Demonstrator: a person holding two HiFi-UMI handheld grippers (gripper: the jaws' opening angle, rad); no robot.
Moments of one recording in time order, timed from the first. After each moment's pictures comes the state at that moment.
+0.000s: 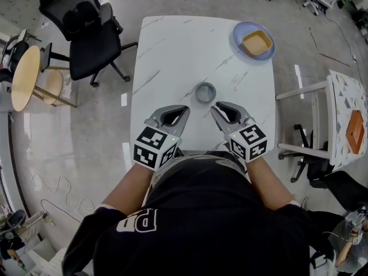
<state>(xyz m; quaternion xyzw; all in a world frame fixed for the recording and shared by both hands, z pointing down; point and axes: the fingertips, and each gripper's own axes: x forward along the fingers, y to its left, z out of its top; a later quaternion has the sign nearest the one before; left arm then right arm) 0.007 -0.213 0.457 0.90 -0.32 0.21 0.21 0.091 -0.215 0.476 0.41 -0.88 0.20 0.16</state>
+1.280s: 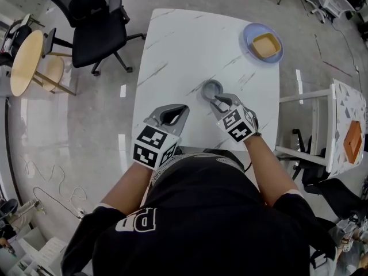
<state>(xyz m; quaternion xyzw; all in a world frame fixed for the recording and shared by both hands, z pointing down) -0.022 -0.207 0.468 0.89 -0.34 0.20 0.22 0.072 -0.234 0.575 0.30 -0.85 0.09 0.42</state>
